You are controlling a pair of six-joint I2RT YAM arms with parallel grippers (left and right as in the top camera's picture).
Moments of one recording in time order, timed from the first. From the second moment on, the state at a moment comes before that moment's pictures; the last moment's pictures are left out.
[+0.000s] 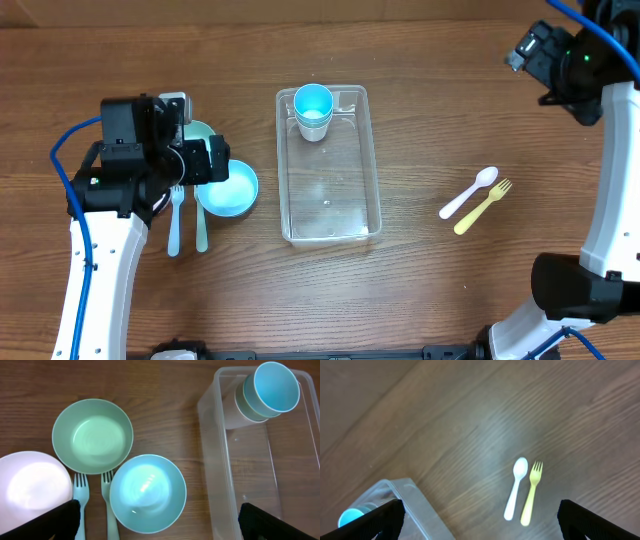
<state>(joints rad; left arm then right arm) 0.03 1.30 1.19 -0.84 0.19 -0.08 -0.08 1.84 2.33 -1.62 0.07 0.59</state>
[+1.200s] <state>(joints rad) 0.03 1.30 1.19 -0.84 0.20 -0.08 -0.08 1.86 1.12 -0.74 0.00 0.72</state>
